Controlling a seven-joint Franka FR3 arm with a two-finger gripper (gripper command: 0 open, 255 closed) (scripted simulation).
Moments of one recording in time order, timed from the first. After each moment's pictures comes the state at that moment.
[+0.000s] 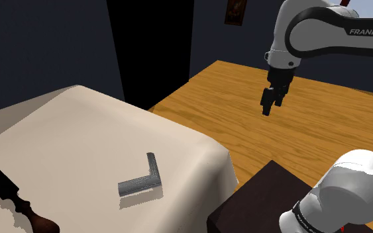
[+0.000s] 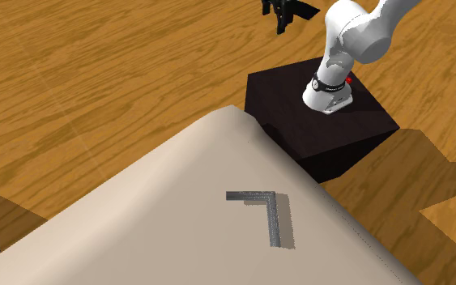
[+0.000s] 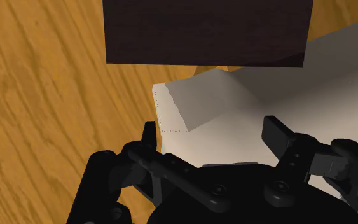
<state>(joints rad) -0.02 -0.76 -0.04 -2.42 -0.08 1.54 -0.10</state>
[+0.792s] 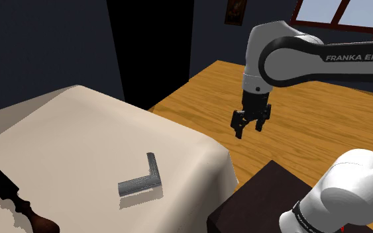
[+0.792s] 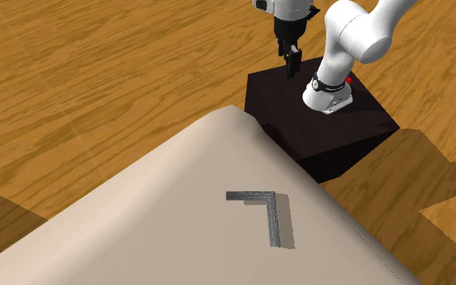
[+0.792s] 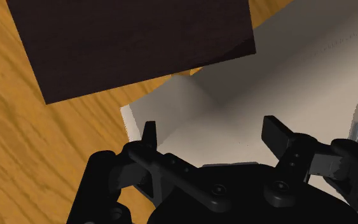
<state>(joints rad) 0.00 -0.72 0.18 -2.53 0.15 1.66 0.30</state>
